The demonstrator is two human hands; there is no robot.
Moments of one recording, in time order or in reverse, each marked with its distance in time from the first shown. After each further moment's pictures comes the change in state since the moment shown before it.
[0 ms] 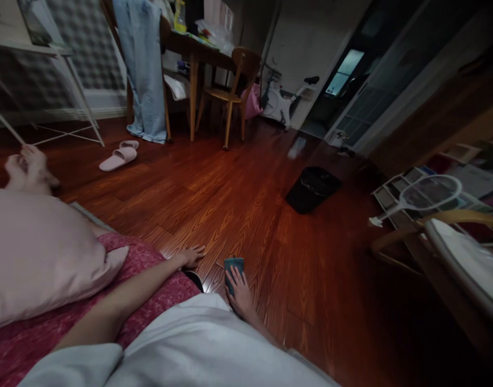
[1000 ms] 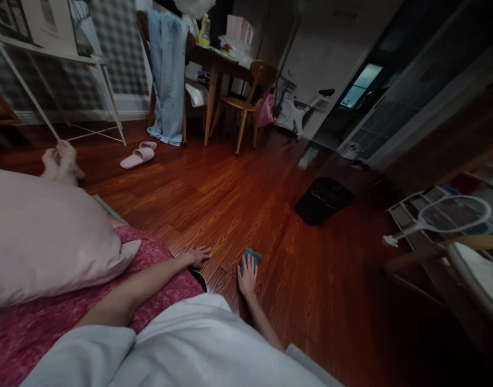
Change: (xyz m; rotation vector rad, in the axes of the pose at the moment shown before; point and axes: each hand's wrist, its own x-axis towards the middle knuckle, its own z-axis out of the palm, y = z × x) left_hand 0.008 -0.002 0.006 -0.063 0.032 -0.001; right_hand 0.070 0.024 0.005 -0.030 0.080 0.338
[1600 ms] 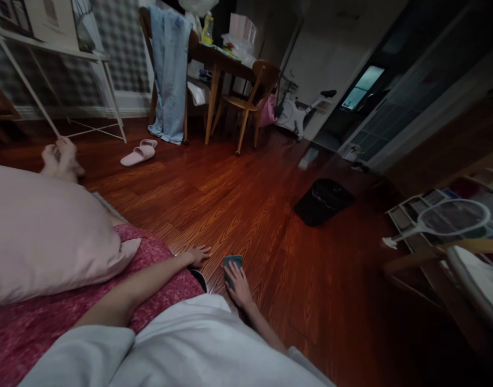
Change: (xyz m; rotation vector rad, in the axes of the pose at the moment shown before) left_hand 0.006 -0.003 0.005 0.010 0.006 0.006; right_hand -0.027 -0.004 -0.013 0.058 -0.161 -0.487
